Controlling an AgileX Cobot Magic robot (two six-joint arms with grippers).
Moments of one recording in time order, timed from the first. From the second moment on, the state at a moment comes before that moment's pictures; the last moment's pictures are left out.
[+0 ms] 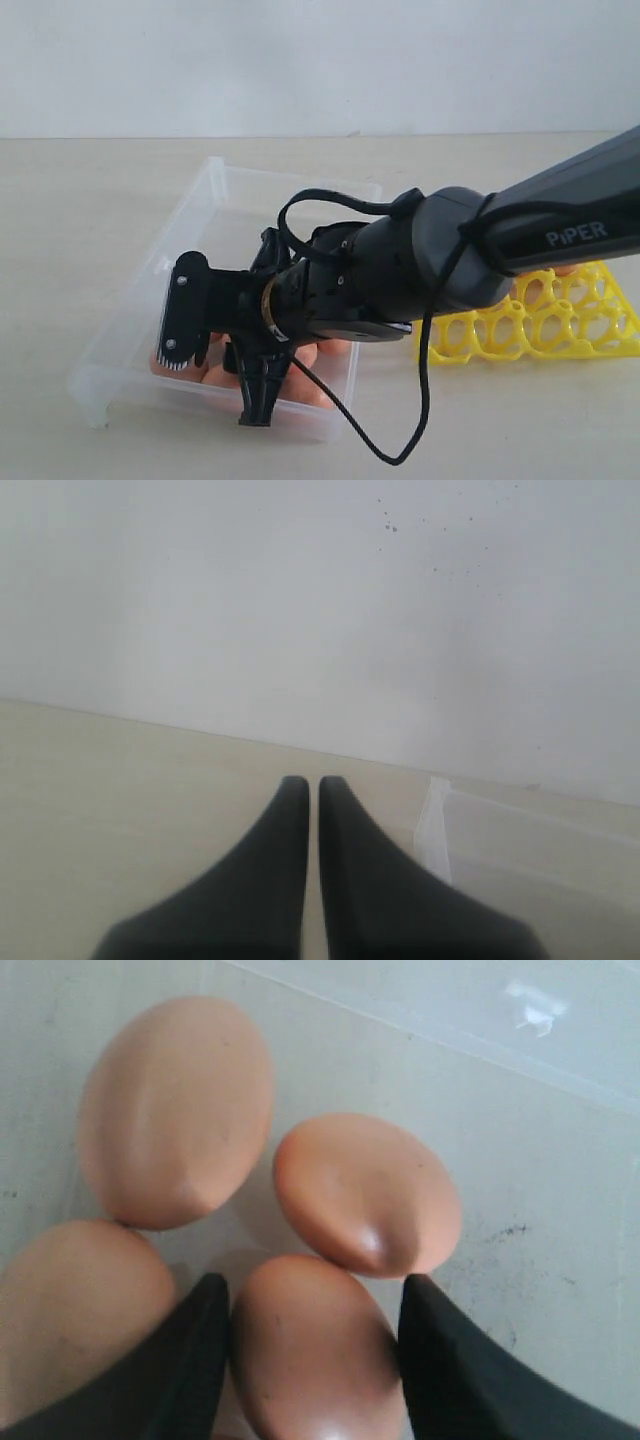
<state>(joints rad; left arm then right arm) 0.05 0.00 0.00 -0.09 0.07 -0.11 0.93 1.99 -1.08 -0.68 0.07 -0.07</state>
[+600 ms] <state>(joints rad) 0.05 0.00 0.00 -0.09 0.07 -0.11 0.92 1.91 -1.12 -0.68 0.13 0.09</state>
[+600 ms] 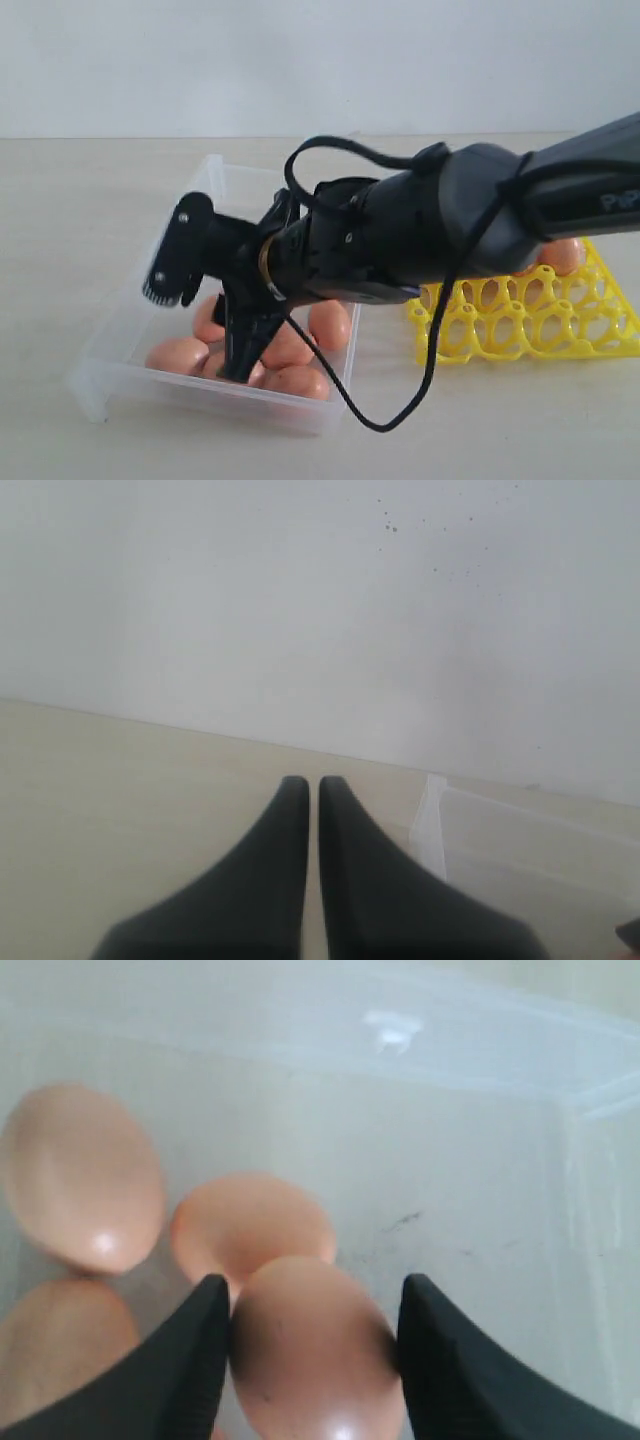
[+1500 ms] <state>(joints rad) 0.05 0.00 0.00 -0.09 0.07 -0.11 0.60 1.66 -1.12 -0.15 -0.19 0.16</state>
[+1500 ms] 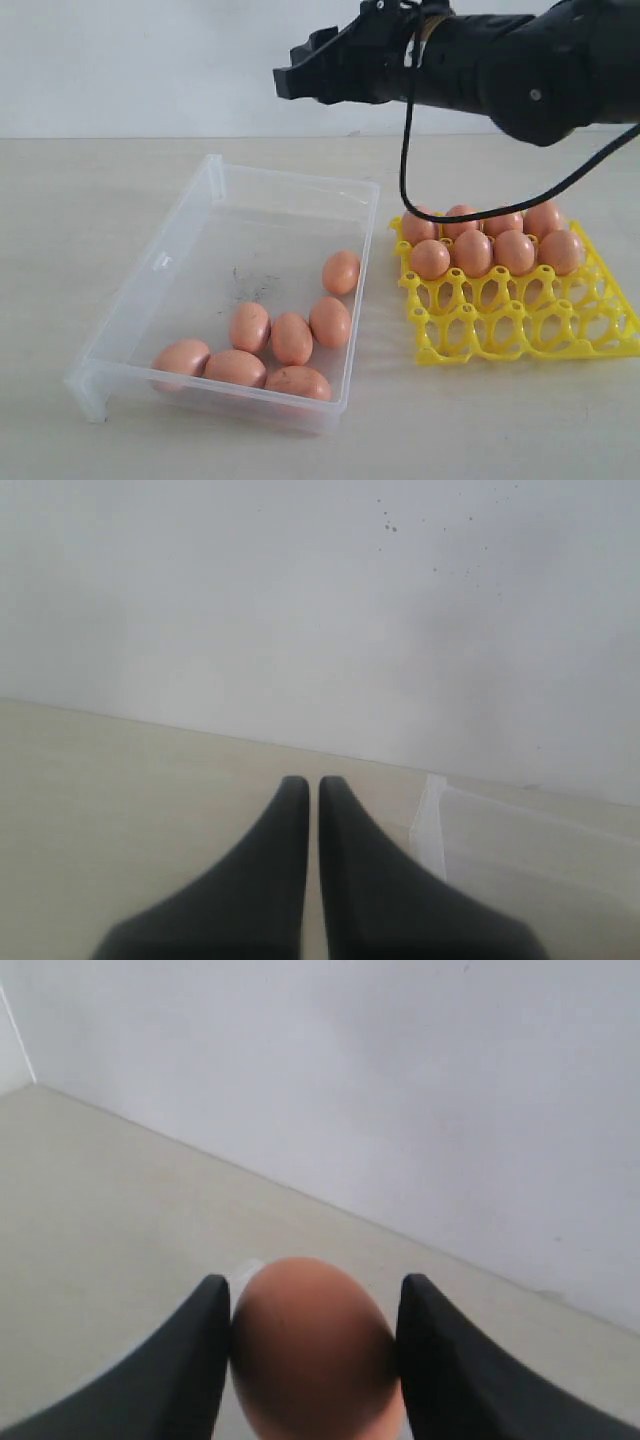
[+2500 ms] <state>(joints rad) 0.05 0.00 0.00 -0.09 0.07 -0.11 0.52 1.48 -0.15 0.13 -1.19 0.02</state>
